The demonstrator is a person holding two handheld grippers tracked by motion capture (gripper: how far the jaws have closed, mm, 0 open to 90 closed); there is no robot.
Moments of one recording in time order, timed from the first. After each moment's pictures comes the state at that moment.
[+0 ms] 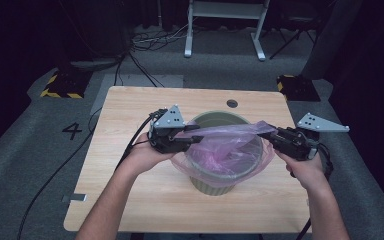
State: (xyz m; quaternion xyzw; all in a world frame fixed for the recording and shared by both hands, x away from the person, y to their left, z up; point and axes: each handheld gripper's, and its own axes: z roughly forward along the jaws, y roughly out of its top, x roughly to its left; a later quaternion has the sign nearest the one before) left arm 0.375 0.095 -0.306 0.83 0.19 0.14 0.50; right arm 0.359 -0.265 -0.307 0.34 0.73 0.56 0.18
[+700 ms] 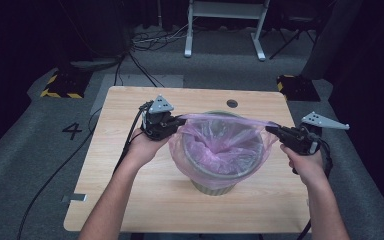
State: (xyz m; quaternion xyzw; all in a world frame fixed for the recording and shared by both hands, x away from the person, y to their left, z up) left arm 0.416 0.119 -0.331 0.79 0.35 0.17 0.48; right arm 0.389 -0.291 -0.335 0.41 0.71 0.54 0.18
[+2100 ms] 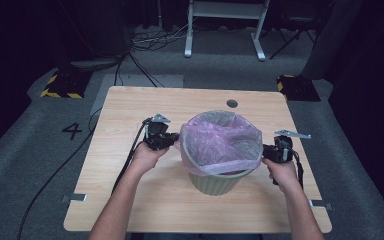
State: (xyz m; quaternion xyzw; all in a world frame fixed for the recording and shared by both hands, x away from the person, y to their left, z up) left arm 0.443 0.127 -0.432 0.80 0.41 0.06 0.44; right arm 0.417 -0.280 -0.444 0.52 0.71 0.48 0.08
